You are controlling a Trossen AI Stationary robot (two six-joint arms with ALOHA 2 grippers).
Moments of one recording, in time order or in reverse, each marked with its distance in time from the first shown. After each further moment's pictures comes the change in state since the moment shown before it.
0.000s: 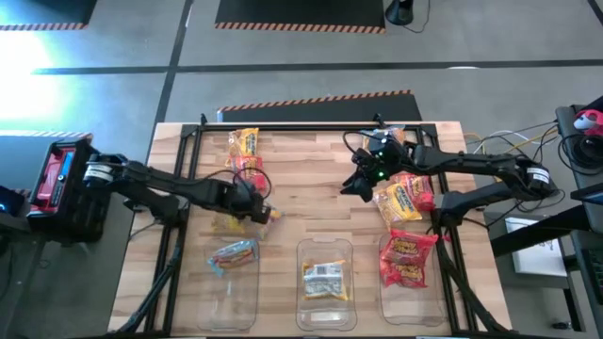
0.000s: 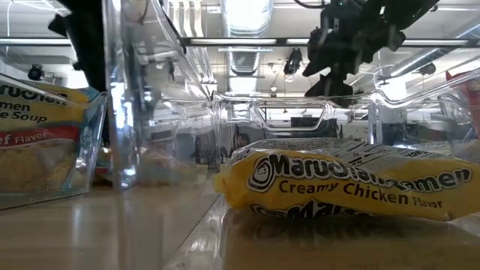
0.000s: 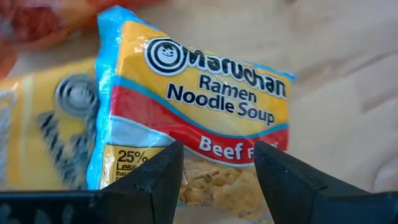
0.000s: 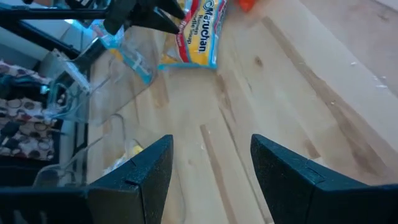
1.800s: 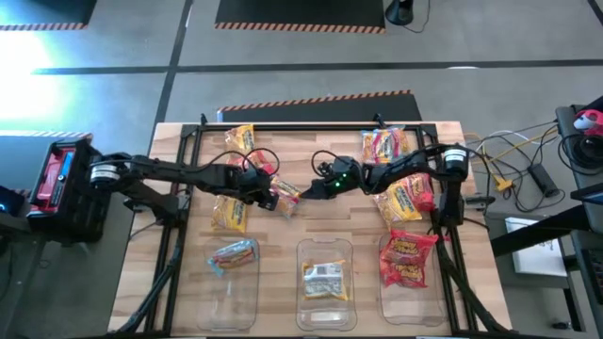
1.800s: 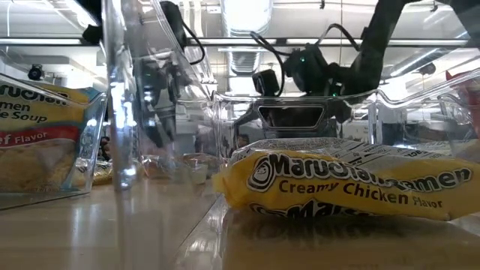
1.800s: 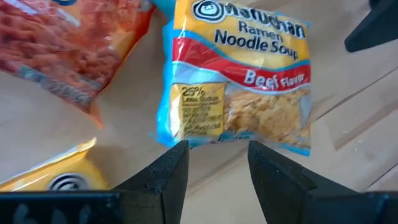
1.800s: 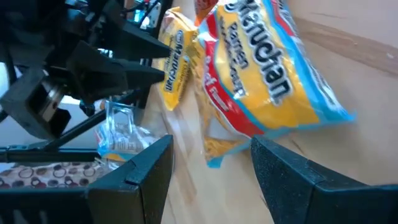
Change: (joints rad) left arm 0.186 0.057 0.080 0.053 0.077 0.242; right arm 0.093 0.678 0.003 0.974 0.077 0.694
